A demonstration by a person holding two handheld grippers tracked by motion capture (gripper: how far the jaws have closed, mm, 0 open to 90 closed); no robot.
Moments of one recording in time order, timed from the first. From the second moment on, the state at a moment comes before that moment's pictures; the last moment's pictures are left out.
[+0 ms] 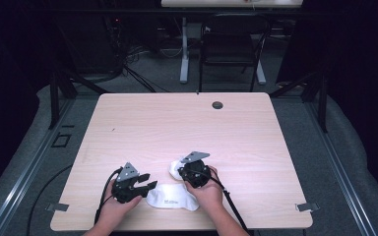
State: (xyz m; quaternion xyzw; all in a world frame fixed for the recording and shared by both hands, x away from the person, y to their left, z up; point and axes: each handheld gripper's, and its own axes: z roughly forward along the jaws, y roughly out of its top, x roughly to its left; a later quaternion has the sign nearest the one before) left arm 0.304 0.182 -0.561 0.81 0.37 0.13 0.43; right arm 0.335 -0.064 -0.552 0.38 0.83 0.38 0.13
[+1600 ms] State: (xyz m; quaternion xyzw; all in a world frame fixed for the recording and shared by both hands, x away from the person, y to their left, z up) left arm 0.339 0.152 -0.580 0.84 0.37 0.14 0.37; right arm 0.328 -0.108 -0.539 0.42 0.79 0.42 0.14
